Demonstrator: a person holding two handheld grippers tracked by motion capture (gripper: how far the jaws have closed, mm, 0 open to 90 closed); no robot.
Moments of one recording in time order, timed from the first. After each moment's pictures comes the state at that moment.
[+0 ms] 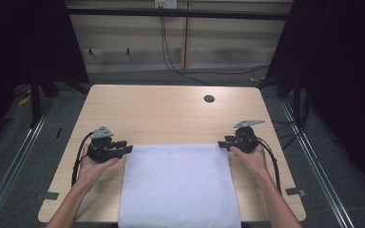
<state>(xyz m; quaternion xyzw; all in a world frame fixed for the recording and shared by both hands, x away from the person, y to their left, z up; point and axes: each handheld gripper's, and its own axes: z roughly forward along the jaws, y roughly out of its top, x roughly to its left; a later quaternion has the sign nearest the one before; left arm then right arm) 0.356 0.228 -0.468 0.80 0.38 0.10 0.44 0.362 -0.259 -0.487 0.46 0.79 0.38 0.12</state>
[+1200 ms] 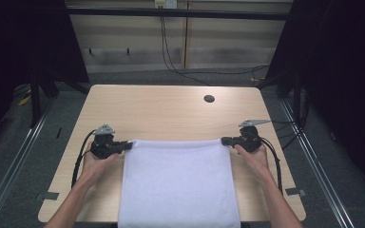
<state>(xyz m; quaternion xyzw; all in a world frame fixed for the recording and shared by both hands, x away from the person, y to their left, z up) 0.376 0.229 -0.479 0.81 0.37 0.08 0.46 0.359 -0.270 -0.479 0.45 0.78 0.43 0.09</state>
